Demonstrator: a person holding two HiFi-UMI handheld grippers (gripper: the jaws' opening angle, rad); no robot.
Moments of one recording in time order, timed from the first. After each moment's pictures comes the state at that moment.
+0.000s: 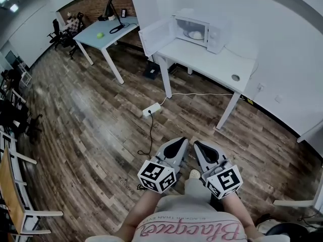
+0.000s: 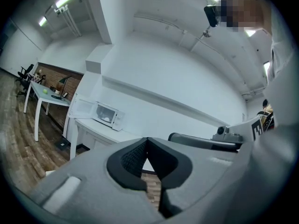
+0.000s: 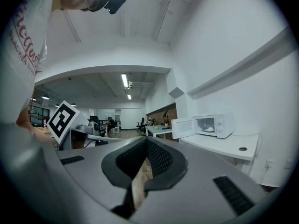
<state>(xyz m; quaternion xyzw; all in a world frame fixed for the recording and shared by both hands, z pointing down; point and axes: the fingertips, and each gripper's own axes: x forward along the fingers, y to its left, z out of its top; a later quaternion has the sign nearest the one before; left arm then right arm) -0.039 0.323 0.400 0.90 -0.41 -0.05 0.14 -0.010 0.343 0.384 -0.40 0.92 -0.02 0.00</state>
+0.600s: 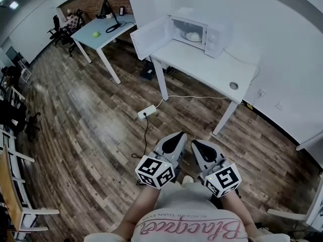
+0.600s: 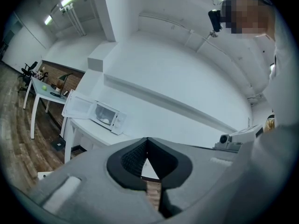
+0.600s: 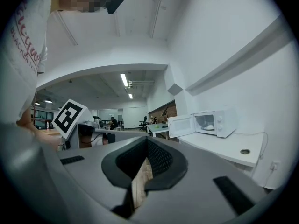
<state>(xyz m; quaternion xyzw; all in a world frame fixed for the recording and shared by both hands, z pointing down) 0.011 0.221 0.392 0.89 -0.42 -0.07 0.15 0.038 0.252 0.390 -0.37 0.93 -0.04 0.00</state>
